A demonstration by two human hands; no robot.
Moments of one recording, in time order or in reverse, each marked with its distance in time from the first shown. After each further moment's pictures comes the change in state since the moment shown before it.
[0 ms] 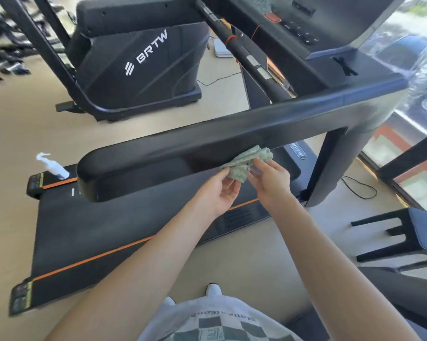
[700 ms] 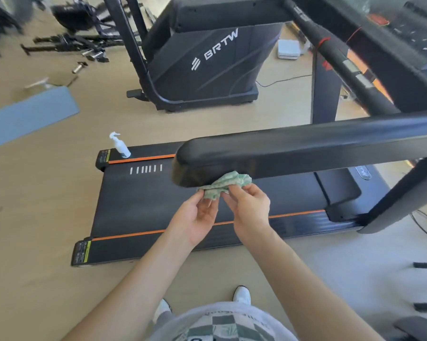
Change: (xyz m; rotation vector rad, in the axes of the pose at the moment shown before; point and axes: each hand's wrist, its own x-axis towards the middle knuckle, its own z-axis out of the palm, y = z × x) left_hand -0.077 0.095 -0.163 -0.305 0.111 0.213; right_hand -0.110 0.118 0.138 -0.076 -0.160 0.173
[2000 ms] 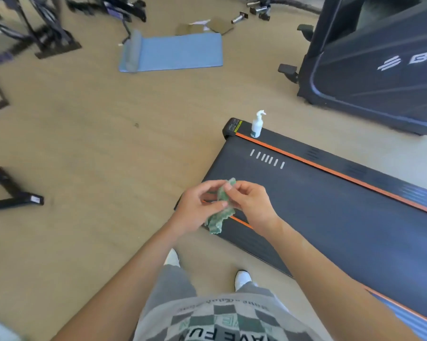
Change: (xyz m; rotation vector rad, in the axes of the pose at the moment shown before) left_hand -0.051 0.358 -0.281 0.977 0.179 0.748; right_hand -0.035 0.261 0.359 -0.692 -0.993 0.178
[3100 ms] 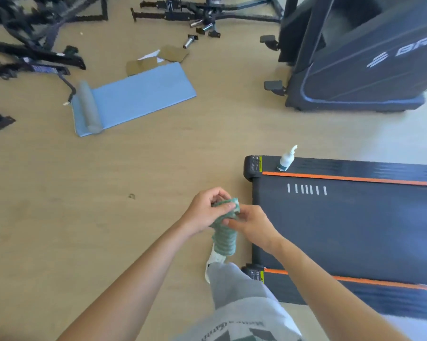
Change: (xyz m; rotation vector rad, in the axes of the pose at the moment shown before) left_hand 0.413 -0.023 -0.404 0.200 -0.437 0.047; right_hand 0.426 -0.060 0.264 -0.273 0.240 -0.002
